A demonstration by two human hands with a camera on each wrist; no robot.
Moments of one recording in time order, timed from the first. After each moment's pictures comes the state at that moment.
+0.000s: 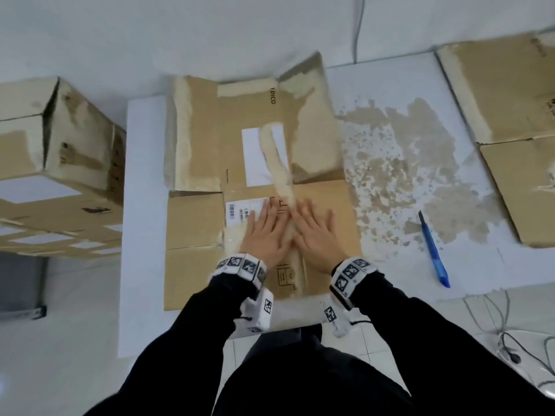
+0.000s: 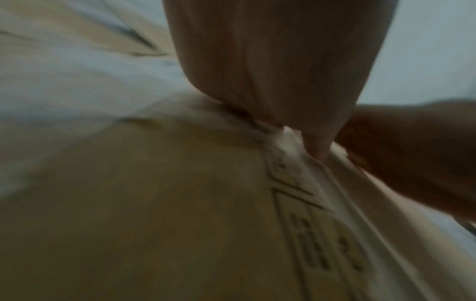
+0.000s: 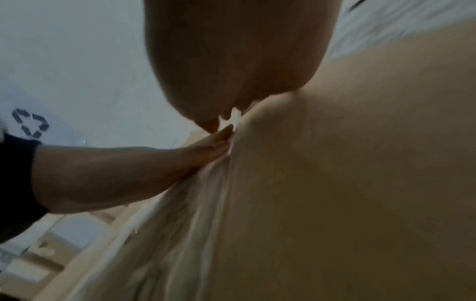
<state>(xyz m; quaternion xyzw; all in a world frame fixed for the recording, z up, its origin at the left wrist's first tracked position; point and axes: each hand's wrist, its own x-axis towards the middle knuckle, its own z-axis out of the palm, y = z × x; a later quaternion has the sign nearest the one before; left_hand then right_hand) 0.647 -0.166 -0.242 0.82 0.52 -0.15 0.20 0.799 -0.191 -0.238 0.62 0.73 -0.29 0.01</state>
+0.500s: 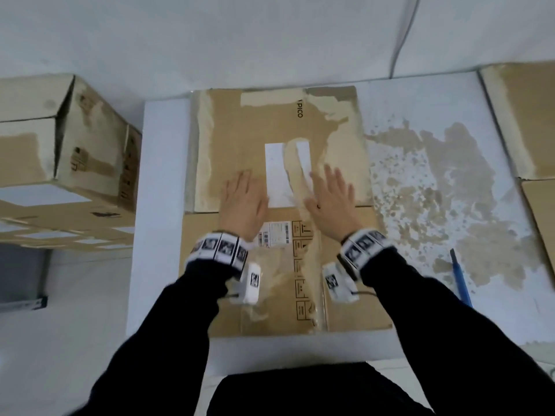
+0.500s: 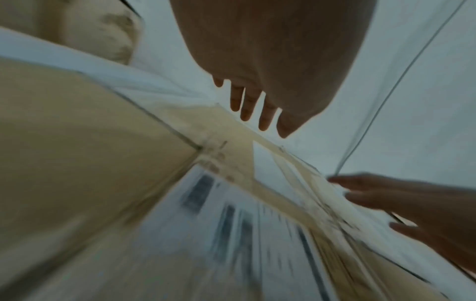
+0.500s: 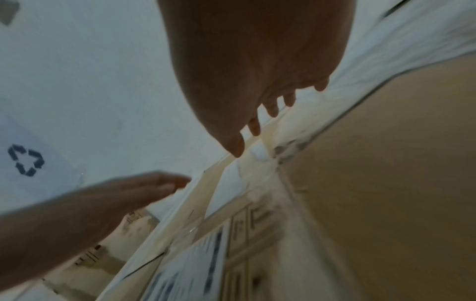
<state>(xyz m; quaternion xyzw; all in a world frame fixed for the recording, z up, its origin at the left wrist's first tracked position) 0.590 -0.066 -0.204 0.75 0.63 0.01 0.17 0.782 -0.074 -0.212 0.68 0.69 -0.24 -0.01</state>
